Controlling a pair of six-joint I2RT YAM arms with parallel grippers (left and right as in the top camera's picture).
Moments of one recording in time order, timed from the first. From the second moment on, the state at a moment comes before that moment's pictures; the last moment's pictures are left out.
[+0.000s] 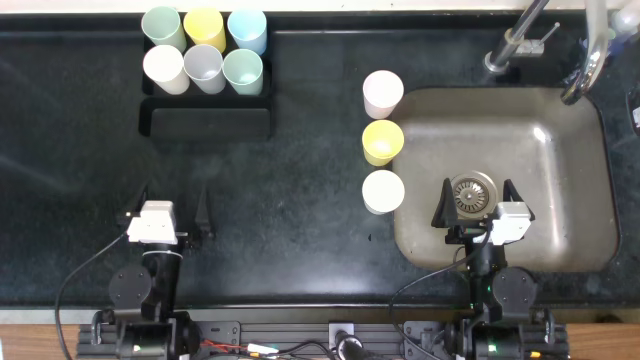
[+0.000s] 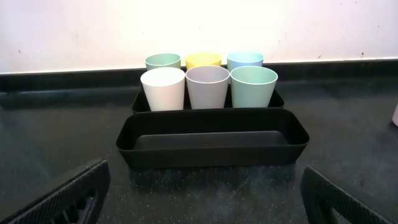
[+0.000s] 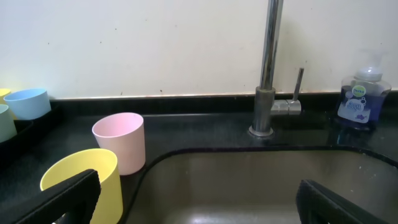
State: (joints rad) left arm 0.04 0.02 0.01 -0.08 0.08 0.03; right arm -0.02 0.01 0.02 -0.02 -0.04 0.07
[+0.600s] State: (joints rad) left arm 0.04 0.02 0.01 -0.08 0.08 0.03; right arm -0.02 0.01 0.02 -0.02 -0.04 0.07
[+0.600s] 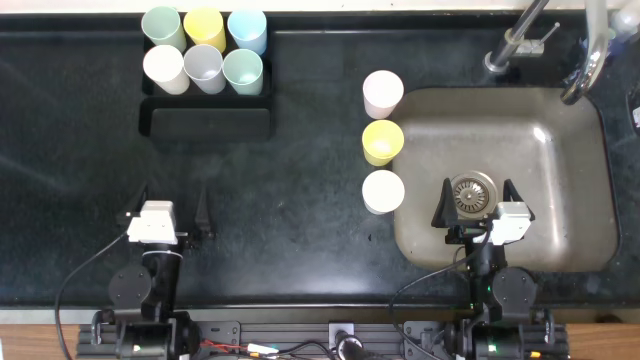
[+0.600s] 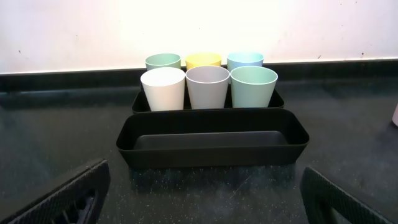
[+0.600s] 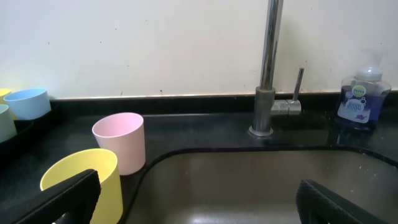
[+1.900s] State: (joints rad) left arm -0.62 2.60 2.85 -1.39 0.14 -0.51; right arm -0.02 0.01 0.02 -0.02 -0.04 0.07
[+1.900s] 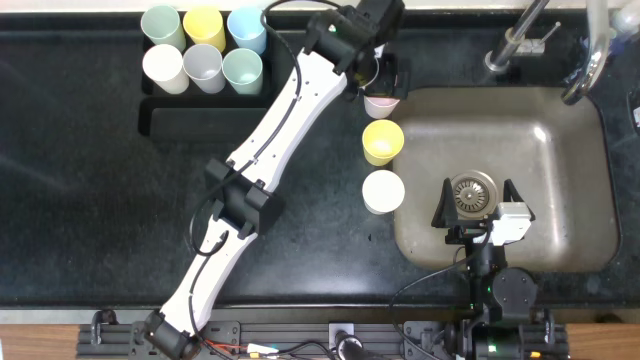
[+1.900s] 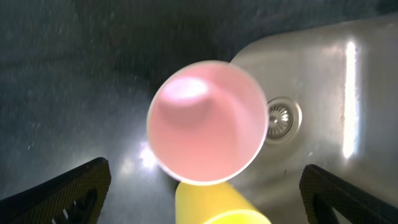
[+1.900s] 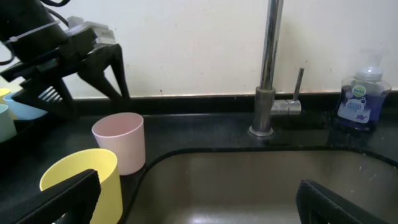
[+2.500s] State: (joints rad) left arm -0.57 2.60 2.89 -1.47 0.10 -0.52; right arm -0.02 0.01 0.02 -0.02 -0.04 0.07
